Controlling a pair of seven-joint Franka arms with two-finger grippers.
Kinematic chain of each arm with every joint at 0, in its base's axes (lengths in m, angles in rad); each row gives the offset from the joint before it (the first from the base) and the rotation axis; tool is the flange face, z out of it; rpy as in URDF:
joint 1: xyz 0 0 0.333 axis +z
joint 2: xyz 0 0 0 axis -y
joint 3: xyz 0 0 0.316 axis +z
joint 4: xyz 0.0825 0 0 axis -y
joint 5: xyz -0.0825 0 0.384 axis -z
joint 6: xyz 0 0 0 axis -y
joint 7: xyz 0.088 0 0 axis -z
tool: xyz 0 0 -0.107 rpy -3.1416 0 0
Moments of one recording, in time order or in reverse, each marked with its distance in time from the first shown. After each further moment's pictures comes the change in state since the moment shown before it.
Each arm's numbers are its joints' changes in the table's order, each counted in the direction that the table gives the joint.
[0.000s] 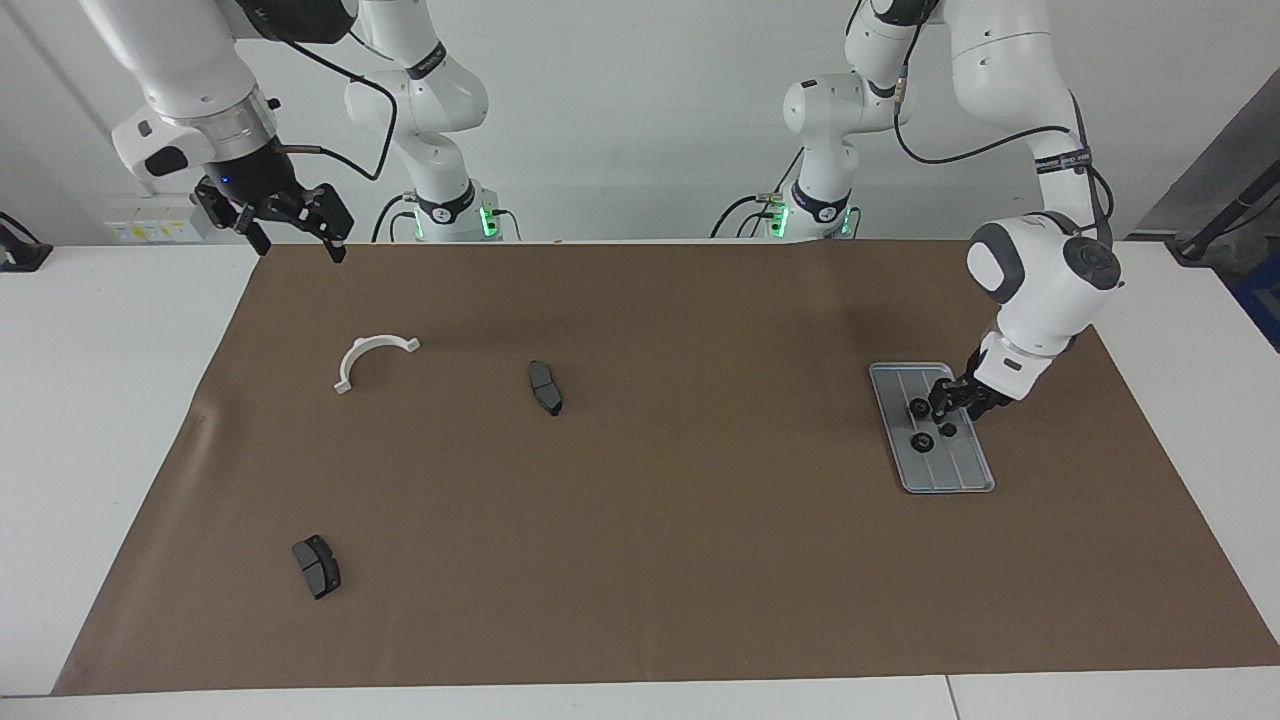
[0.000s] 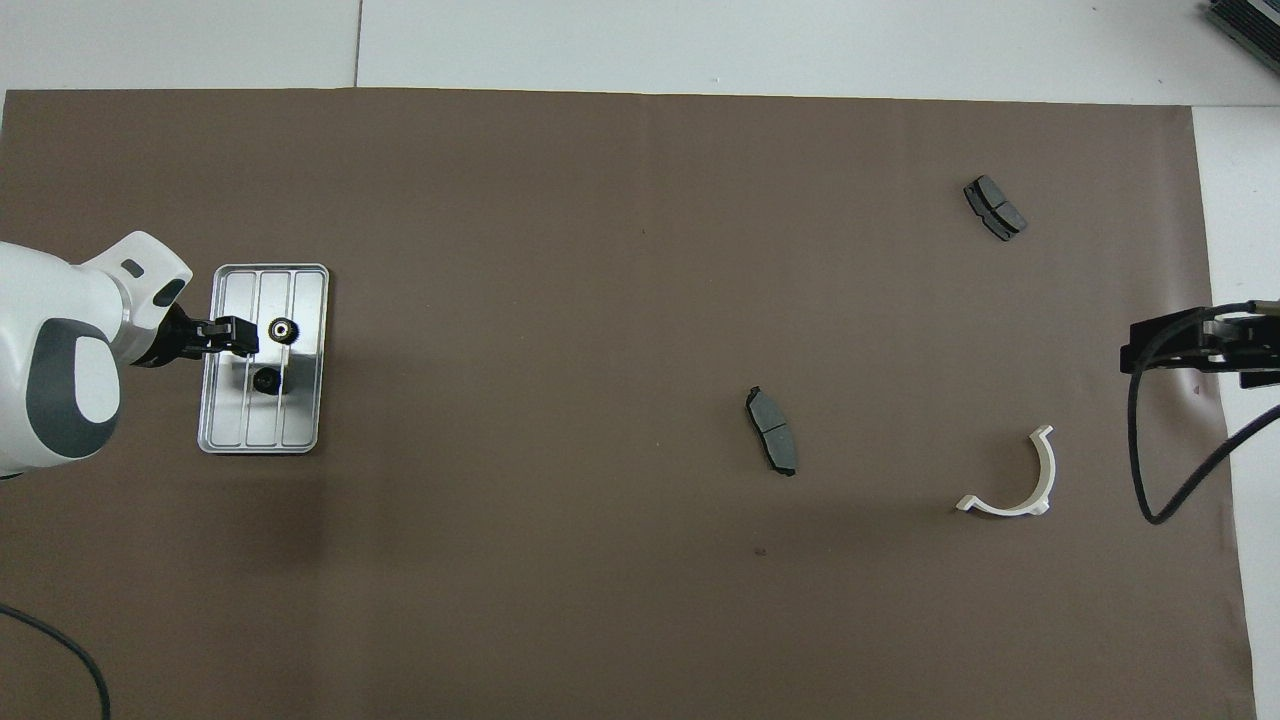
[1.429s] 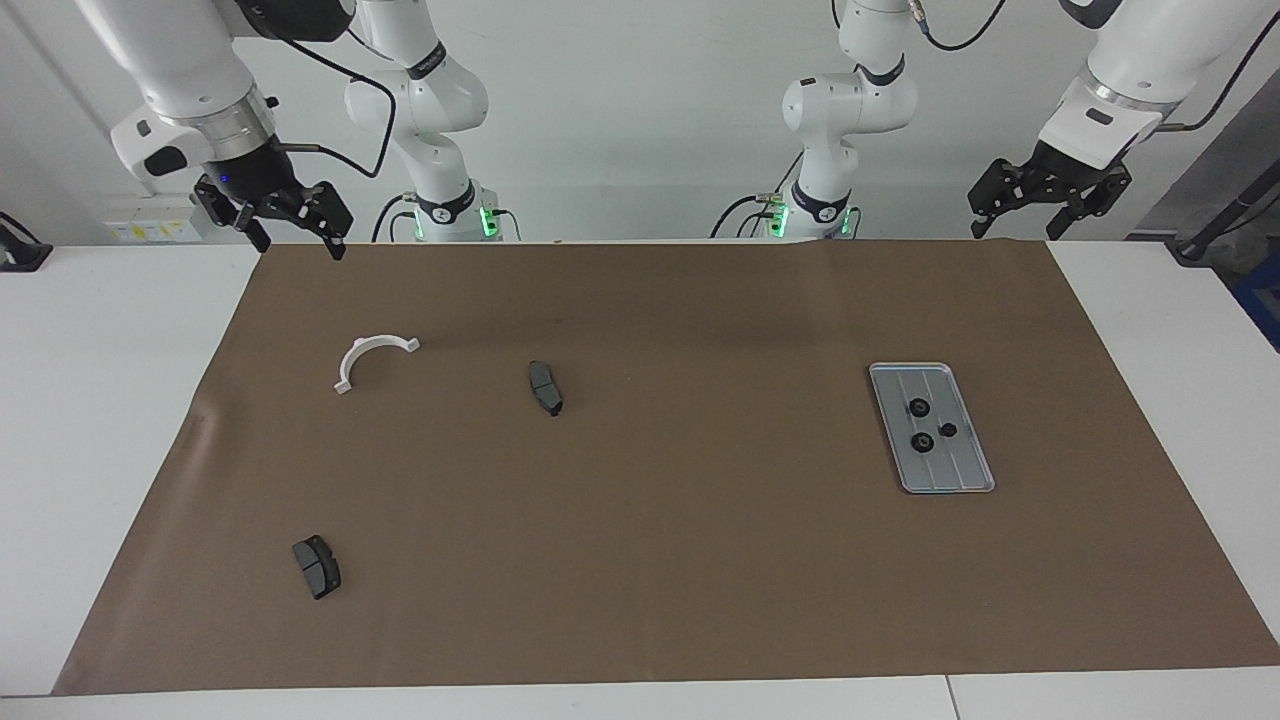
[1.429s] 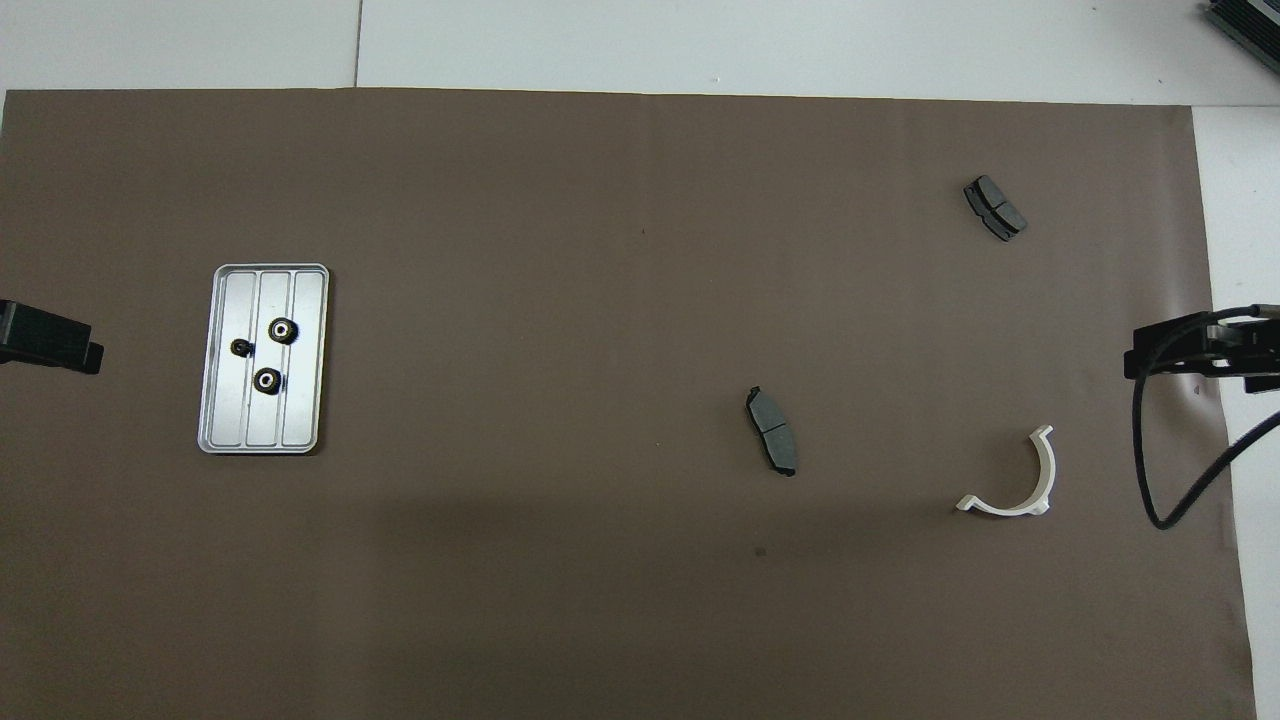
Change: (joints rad) left arm -0.081 0.243 -0.038 0.554 -0.090 -0.904 -0.003; right arm -0.001 -0.001 0.000 0.006 0.005 -0.018 -0.012
